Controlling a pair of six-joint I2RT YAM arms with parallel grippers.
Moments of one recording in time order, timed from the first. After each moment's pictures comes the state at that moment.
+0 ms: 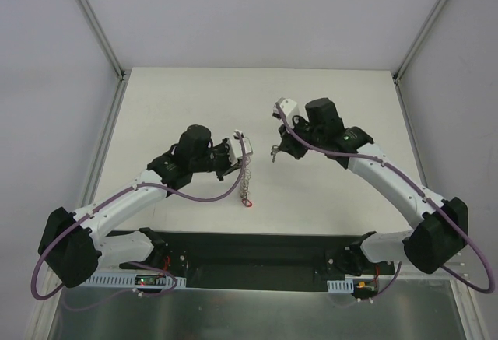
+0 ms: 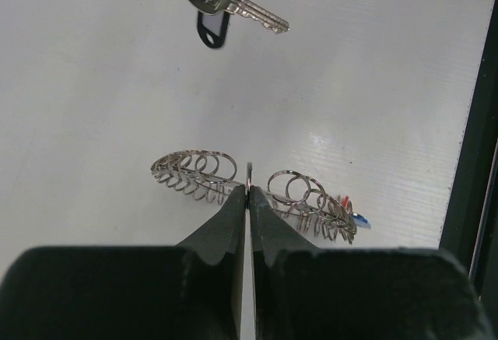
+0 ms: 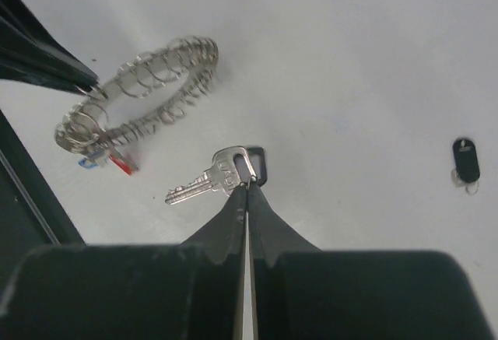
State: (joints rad) left arm -0.67 1.14 0.79 -0.18 0.48 0.40; right arm 0.64 1.32 1.17 -0.53 -0.30 -0.26
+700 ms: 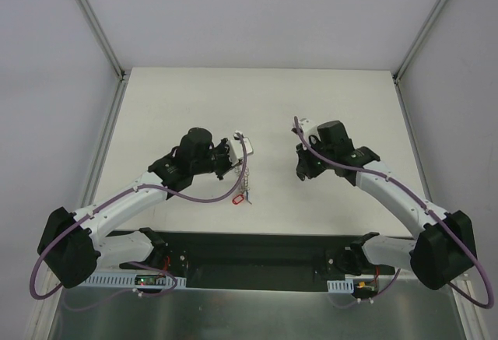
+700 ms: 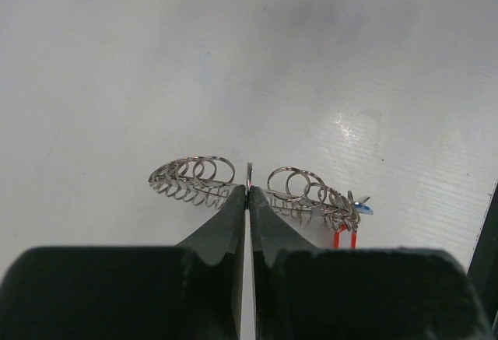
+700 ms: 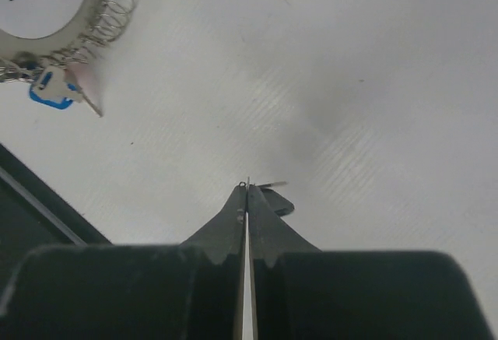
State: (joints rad) left arm -0.69 1.13 0.76 -0.14 0.35 0.41; right arm 0.51 1.22 0.89 -0.55 -0.21 -0.06
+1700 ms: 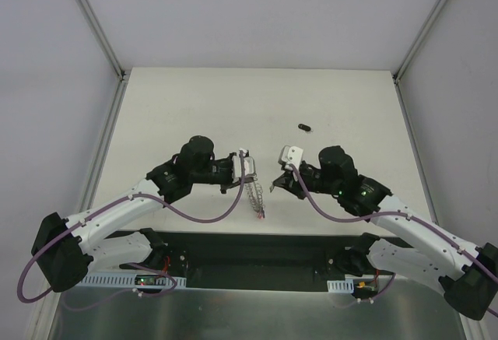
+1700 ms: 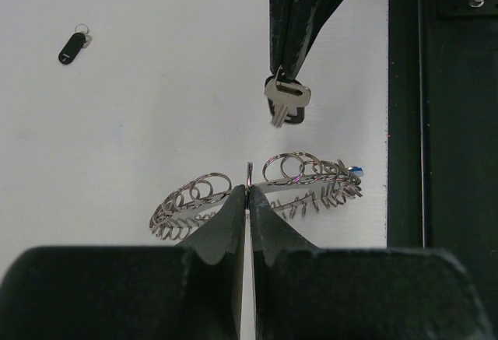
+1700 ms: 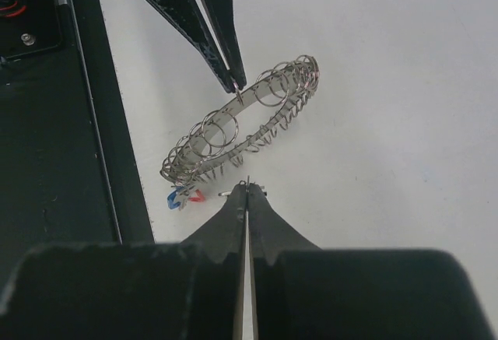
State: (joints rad) left arm -0.79 1.06 0.74 -0.14 0.55 0.43; right arm 0.80 0.89 0.70 -0.26 -0.41 -0.25
